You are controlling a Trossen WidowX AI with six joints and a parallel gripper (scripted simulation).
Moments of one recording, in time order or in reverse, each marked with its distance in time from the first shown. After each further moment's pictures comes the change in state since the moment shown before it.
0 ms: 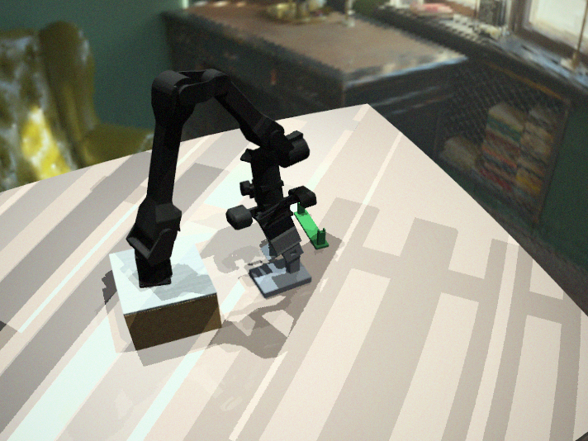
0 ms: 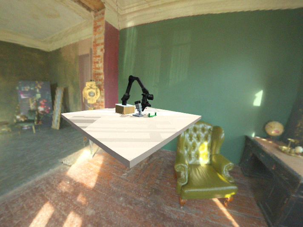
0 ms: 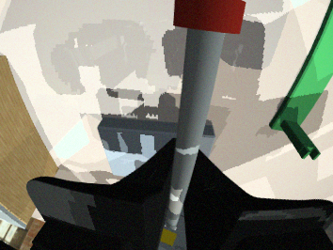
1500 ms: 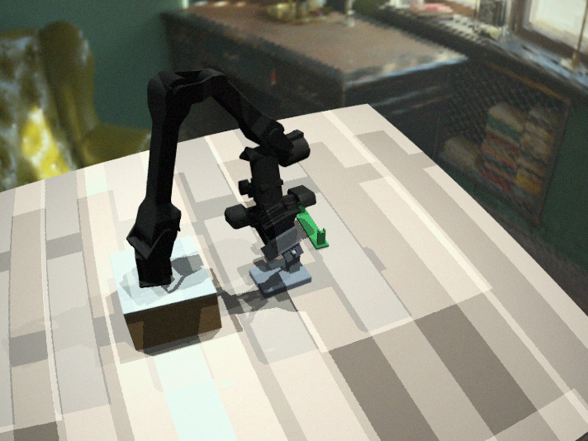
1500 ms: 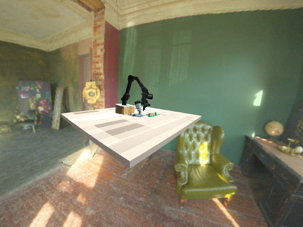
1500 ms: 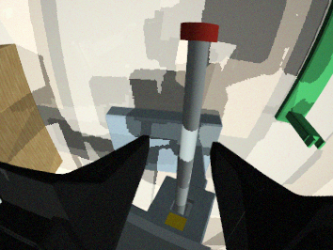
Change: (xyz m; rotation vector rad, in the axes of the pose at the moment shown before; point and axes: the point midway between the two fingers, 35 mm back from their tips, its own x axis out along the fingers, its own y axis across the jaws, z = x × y) arm -0.006 0.006 -0.009 -0.011 0.003 0.012
